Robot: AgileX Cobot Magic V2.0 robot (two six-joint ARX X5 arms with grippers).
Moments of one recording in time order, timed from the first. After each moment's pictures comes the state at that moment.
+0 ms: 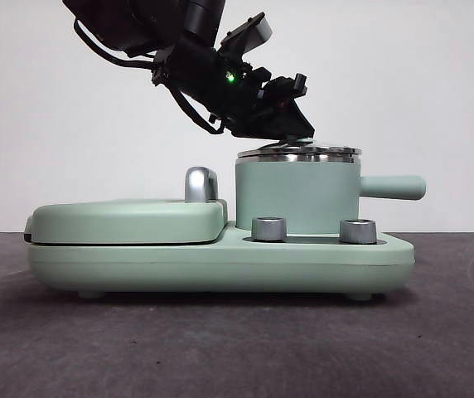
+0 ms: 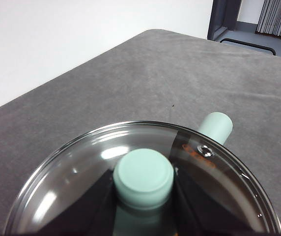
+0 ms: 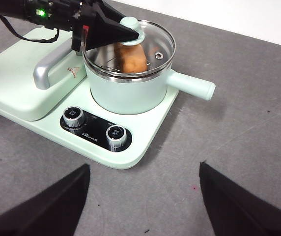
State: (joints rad) left arm -0.60 1.97 1.47 0.22 0.33 0.14; right arm 0.32 0.52 0.91 -0.86 -0.10 -0.04
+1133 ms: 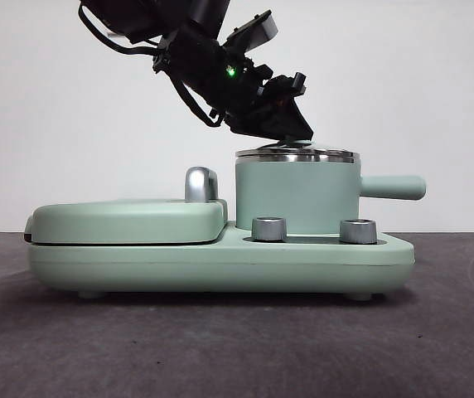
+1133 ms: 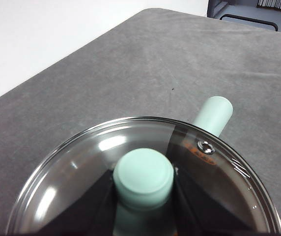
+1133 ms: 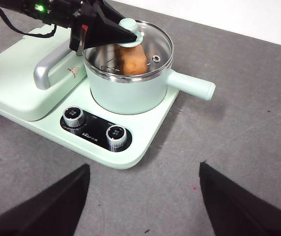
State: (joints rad) left arm -0.60 1.97 1.53 0.07 0.32 0.22; right arm 0.32 0.52 0.91 -0.86 -0.10 -0.04
